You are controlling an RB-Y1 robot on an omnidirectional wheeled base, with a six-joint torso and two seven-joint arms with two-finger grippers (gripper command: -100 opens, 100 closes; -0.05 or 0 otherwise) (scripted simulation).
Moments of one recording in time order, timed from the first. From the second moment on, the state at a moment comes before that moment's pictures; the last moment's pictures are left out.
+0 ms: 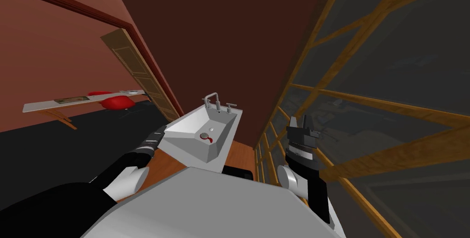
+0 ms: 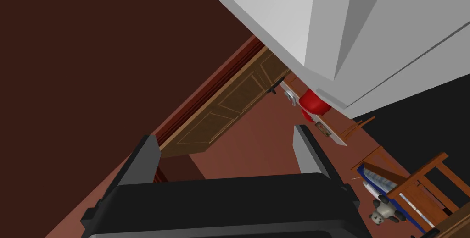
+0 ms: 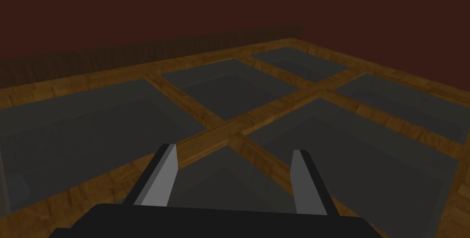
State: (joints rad) left arm 0.76 0.15 0.56 -2.40 0.13 0.51 -0.25; right arm 0.50 -0.01 -0.02 -2.33 -0.12 -0.50 0.09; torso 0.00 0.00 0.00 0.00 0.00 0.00
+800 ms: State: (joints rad) left arm 0.79 0.17 0.64 -2.33 0.10 0.77 -0.34; right arm 0.50 -0.01 -0.02 -2.33 -0.12 -0.50 0.09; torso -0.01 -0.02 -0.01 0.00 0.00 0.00
